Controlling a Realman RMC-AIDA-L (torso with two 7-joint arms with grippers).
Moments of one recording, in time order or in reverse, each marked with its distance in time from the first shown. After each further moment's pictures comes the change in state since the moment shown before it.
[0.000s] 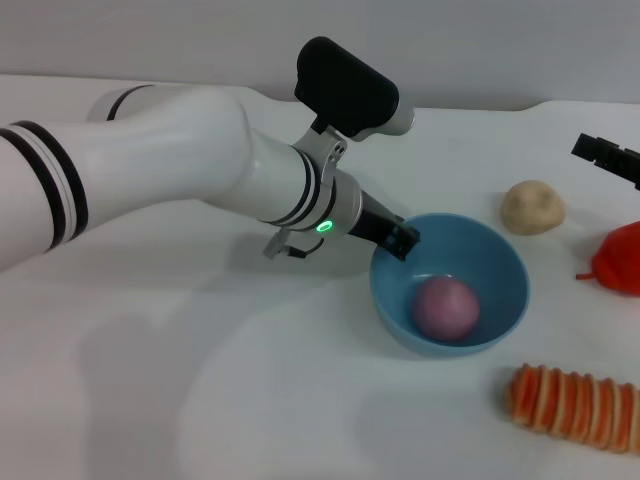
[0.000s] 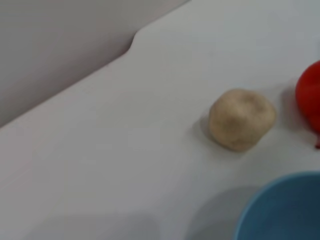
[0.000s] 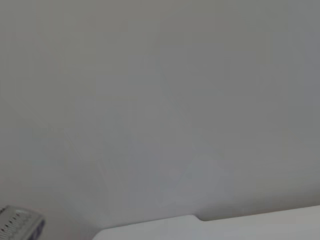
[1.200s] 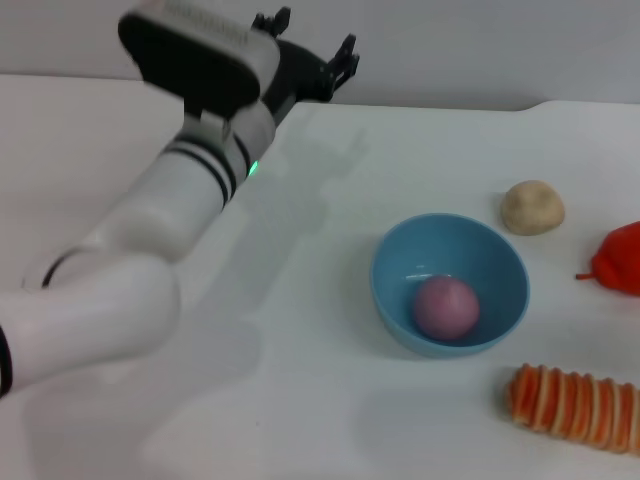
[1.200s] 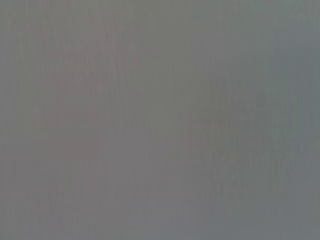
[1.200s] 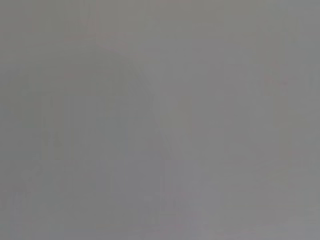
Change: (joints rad) left arm 0.296 0.001 0.229 0.040 0.008 -1.116 -0.003; right arm -0.104 0.007 0.044 0.412 0.700 0.253 -1.200
